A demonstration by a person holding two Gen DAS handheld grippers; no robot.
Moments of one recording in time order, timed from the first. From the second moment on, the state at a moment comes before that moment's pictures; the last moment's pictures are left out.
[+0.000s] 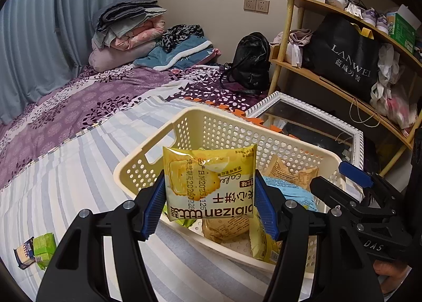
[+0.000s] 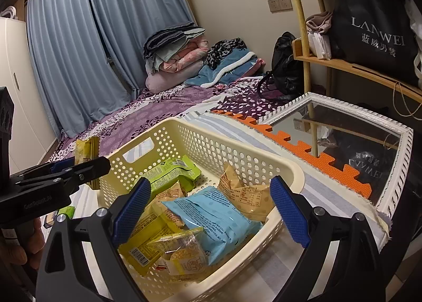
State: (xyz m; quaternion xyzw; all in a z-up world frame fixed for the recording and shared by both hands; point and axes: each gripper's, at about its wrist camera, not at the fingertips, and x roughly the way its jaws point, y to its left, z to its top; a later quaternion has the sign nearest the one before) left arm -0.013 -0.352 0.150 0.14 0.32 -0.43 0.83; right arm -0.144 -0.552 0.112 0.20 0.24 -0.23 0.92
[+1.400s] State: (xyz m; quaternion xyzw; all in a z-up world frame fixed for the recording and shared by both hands) left arm -0.008 -0.319 0.164 0.12 0.31 -0.39 0.85; right arm -0.144 -0.530 0.129 0.18 0.24 -0.23 0.93
